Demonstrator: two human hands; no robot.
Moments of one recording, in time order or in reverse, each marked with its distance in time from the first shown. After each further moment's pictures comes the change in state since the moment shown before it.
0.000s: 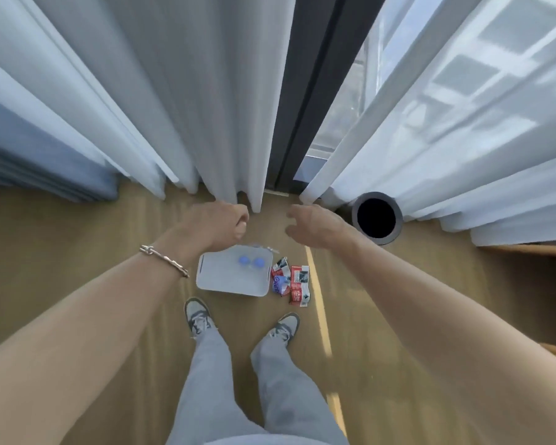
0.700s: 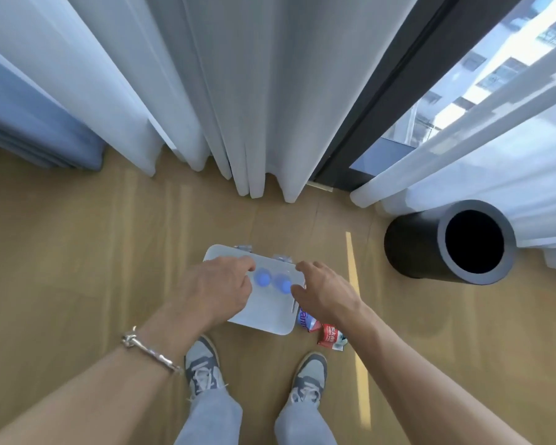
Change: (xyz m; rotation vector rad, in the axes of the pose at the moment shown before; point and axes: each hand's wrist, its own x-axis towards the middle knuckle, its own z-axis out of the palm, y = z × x) left_hand 0.137 -0.098 0.239 -0.189 -0.080 -0.199; right_hand 0.210 0.030 0.232 0.105 -0.117 0.041
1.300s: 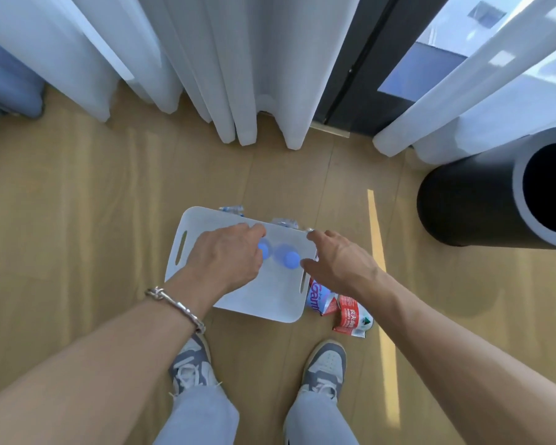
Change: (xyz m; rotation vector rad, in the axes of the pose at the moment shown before) left_hand 0.115 -0.016 0.141 0.159 0.039 0.065; right_hand 0.109 0.071 0.100 -0.086 0.001 -0.023
